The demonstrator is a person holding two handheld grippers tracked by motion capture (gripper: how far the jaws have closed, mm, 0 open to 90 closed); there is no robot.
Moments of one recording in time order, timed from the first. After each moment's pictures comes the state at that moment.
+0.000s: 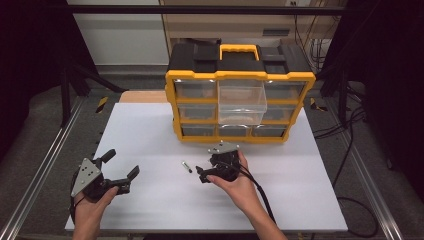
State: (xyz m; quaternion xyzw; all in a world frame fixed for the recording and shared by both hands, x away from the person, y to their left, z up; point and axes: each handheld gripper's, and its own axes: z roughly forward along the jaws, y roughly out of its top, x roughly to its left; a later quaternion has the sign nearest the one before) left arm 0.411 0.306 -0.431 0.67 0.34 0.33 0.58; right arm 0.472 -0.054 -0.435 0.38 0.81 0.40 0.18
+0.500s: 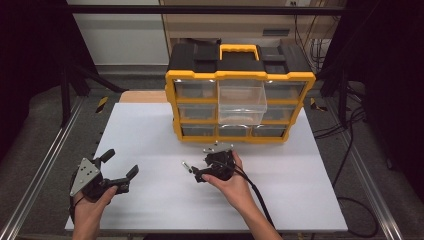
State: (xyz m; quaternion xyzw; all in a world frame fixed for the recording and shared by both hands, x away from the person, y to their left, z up) left arm 0.411 0.307 -0.431 0.66 0.35 0.33 0.58; right arm 0.480 -0.042 -0.446 0.39 0.81 0.40 0.16
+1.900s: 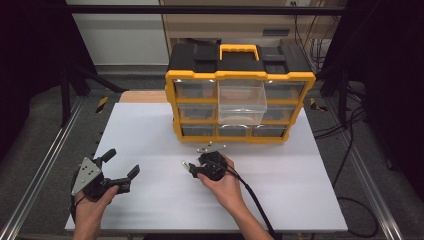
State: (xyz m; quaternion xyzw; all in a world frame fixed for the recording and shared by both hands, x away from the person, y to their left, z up) left arm 0.413 0.305 -0.432 0.67 0.34 0.32 0.58; right arm 0.486 -0.022 -0.461 0.41 0.80 0.40 0.16
